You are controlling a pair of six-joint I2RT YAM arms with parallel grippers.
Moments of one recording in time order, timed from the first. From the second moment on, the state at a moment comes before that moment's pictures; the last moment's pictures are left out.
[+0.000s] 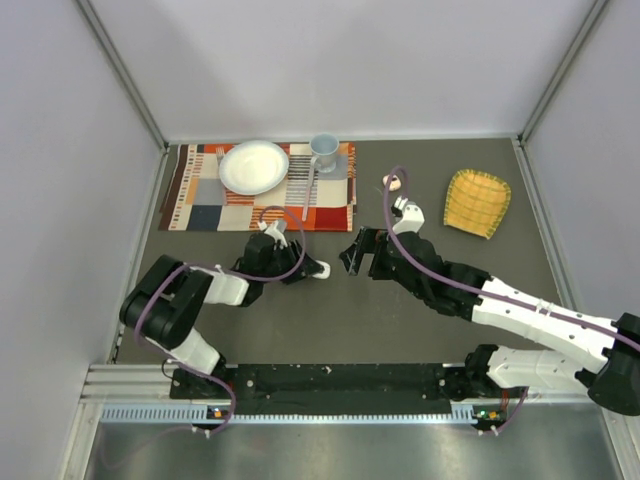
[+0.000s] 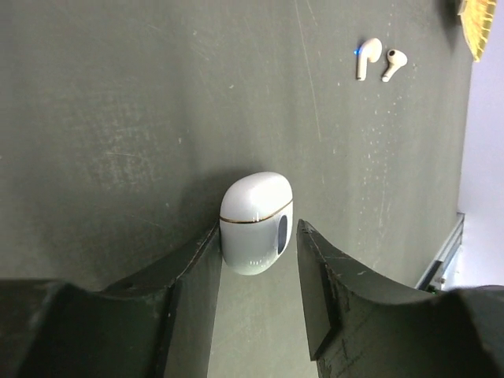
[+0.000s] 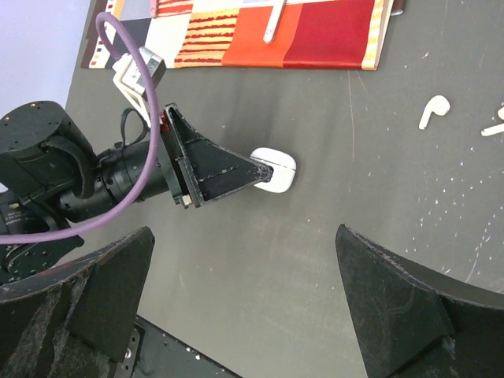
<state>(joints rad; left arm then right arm) -0.45 1.62 0.46 0.61 0.37 -0.84 0.99 1.06 0.84 -0.25 0.39 0.78</state>
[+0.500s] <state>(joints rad) -0.44 1.28 0.46 0.23 0.12 -0.67 0.86 1.08 0.84 -0.27 0.32 0.76</state>
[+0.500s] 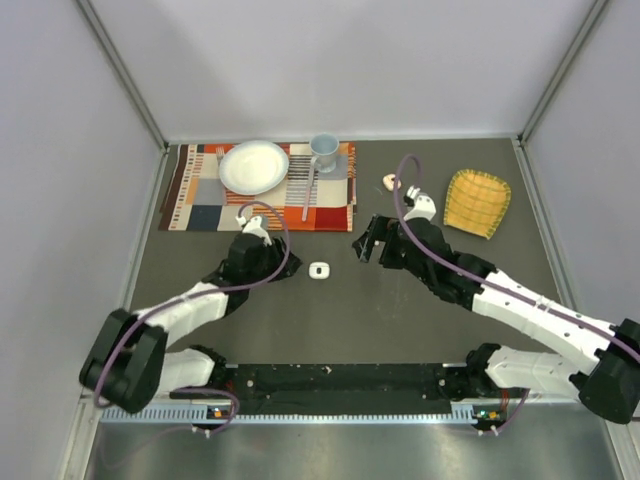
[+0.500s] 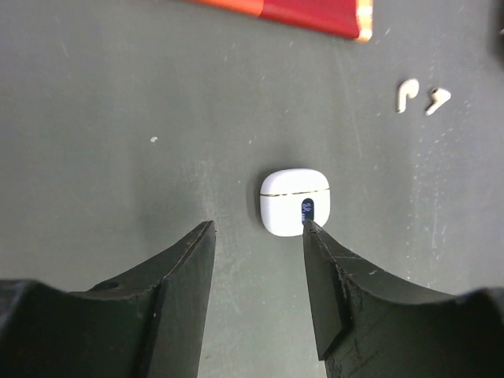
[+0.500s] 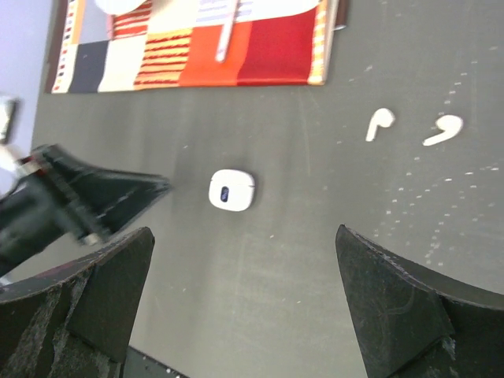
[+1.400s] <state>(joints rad) -0.44 0.12 0.19 0.04 -0.28 -0.53 0.44 1.78 1.31 -0.32 0.30 0.09</state>
